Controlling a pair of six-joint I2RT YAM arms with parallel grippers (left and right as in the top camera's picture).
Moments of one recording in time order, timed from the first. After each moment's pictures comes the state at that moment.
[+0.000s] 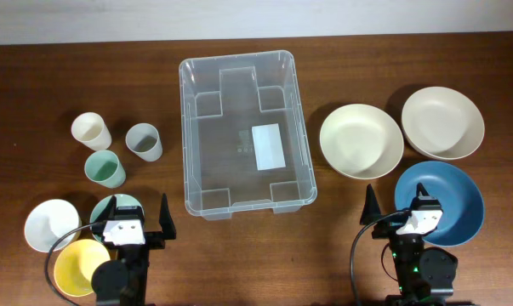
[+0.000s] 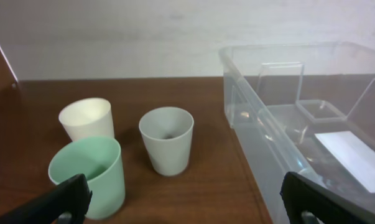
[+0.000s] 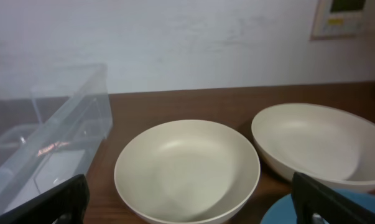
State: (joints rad) left arm 0.05 0.02 0.06 -0.17 0.02 0.01; right arm -0.04 0.01 0.02 -0.07 -0.05 0.09
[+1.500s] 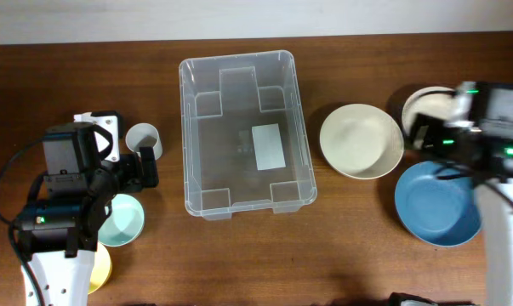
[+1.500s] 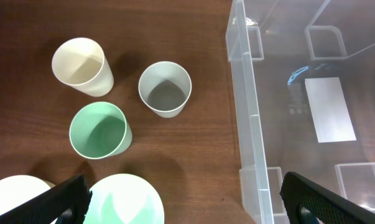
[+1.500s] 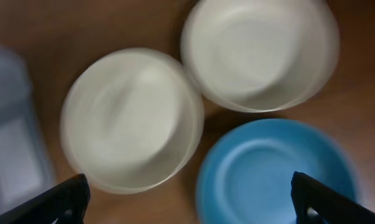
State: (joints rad) left arm 0.05 1.08 1.19 -0.95 0.03 -0.03; right arm -0.26 1.32 1.33 -0.97 -0.02 0.15
